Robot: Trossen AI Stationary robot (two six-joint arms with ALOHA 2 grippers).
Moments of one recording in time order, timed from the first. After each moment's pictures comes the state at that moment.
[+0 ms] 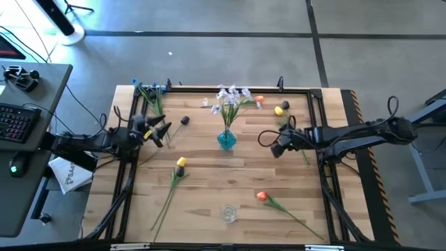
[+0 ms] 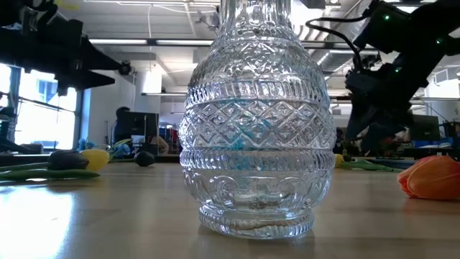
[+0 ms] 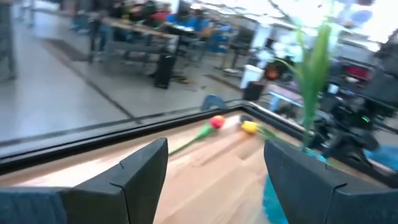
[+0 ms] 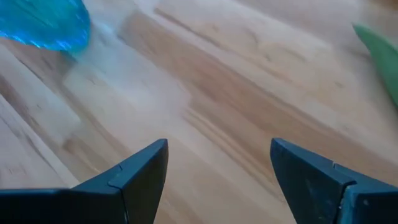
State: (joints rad) left arm -0.07 0.06 0.09 -0.09 -0.77 -0.33; right arm -0.04 1.02 0.44 -0.39 0.29 0.86
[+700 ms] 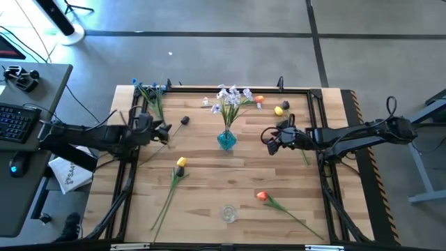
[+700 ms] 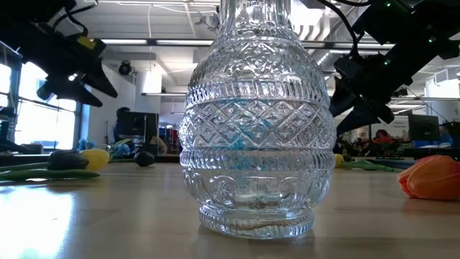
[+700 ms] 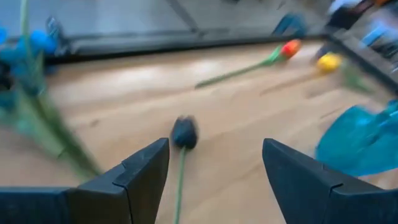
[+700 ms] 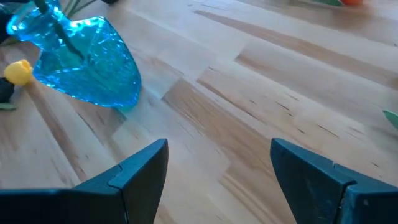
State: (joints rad) left arm -0.07 0.56 0.39 -0.63 -0.79 -0.94; right arm -0.03 1.02 0.42 -0.15 0.37 0.75
